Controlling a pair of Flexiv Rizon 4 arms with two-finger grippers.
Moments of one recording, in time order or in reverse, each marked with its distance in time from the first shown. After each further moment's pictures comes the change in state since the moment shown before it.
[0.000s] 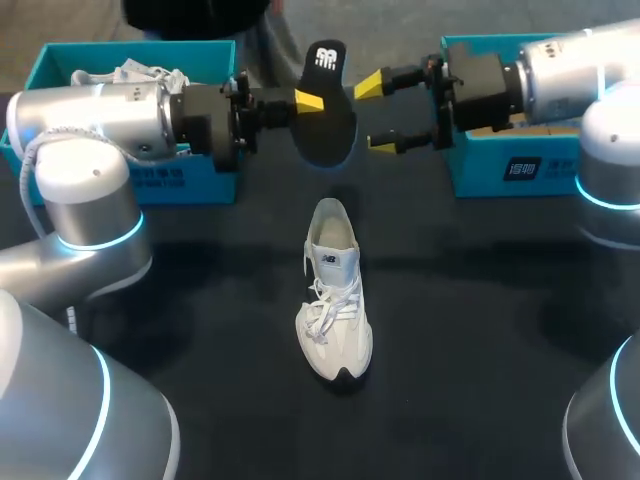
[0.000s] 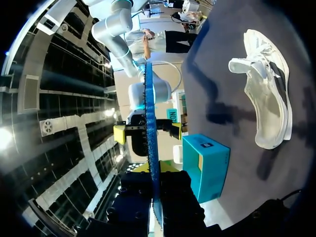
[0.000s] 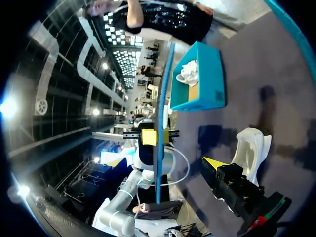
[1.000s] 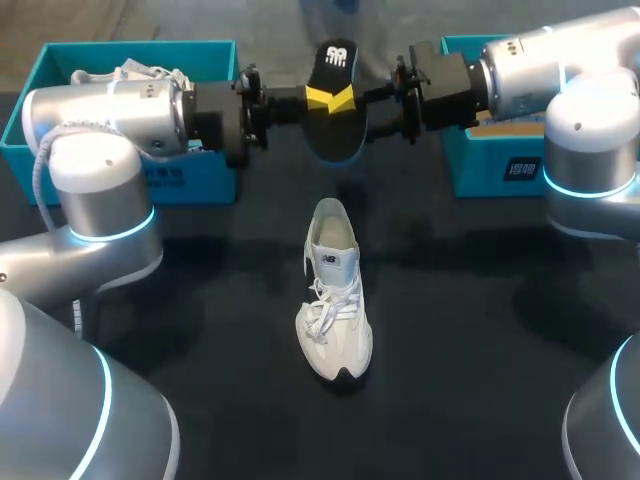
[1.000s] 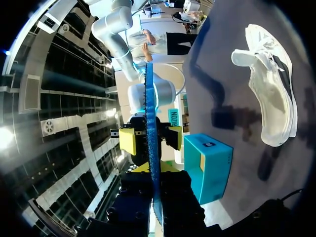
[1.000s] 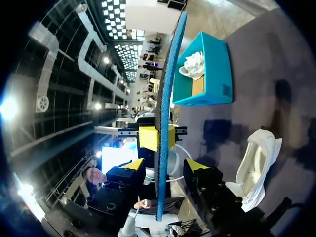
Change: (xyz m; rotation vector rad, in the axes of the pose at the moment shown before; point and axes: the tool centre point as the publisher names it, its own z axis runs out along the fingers) left arm 0.001 0.009 0.011 0.004 -0.017 0.001; right arm 0.000 0.003 0.033 0.061 0.021 -0.002
